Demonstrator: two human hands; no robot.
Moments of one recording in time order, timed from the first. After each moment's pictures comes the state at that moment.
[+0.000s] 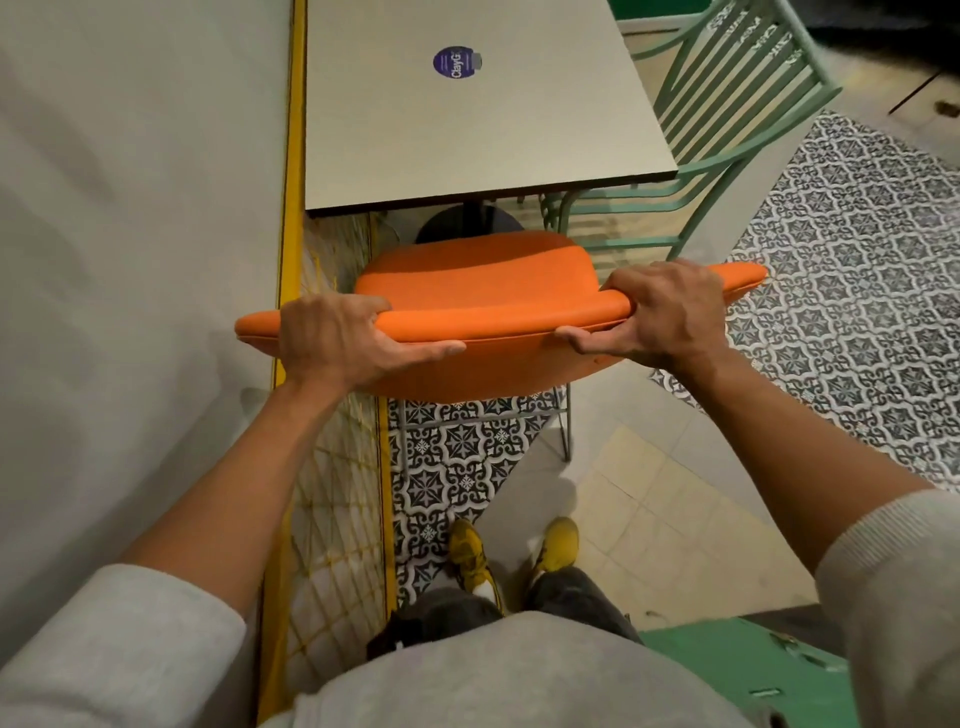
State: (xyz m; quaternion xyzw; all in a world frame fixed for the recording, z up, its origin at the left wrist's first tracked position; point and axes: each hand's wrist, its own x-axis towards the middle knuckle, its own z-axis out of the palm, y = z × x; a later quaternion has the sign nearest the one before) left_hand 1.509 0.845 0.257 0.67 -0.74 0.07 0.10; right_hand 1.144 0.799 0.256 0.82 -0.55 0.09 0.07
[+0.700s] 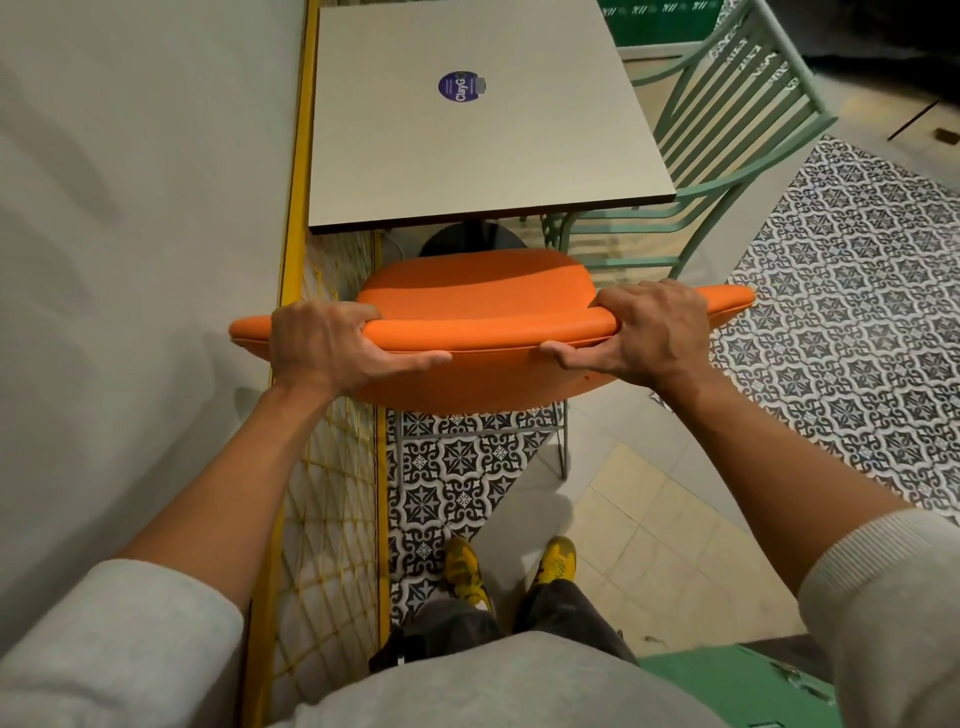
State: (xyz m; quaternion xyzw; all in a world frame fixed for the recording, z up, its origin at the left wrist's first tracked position) left_hand 1.519 0.831 0.254 0.66 -0.74 0.07 0.12; right_hand 1.150 0.793 0.254 0.82 -0.54 0.13 0.09
